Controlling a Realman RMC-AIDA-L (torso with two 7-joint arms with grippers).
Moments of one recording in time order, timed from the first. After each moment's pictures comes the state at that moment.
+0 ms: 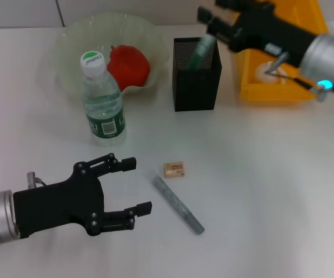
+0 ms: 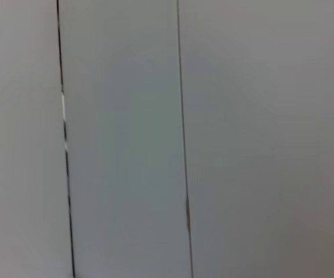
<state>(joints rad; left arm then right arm) -0.25 -2.07 1.12 0.56 1.58 1.62 -0.92 0.46 2.08 -1.40 -0.75 -0.98 -0.97 1.08</state>
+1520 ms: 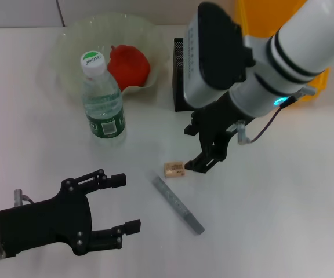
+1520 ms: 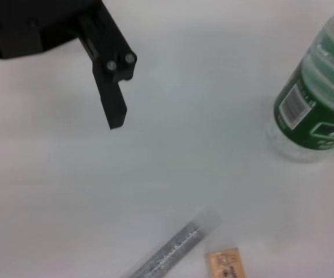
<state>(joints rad) -0.20 -2.05 1.12 0.56 1.58 1.67 -0.92 0.83 2.09 -1.64 -1.16 -2.41 -1.43 2.13</state>
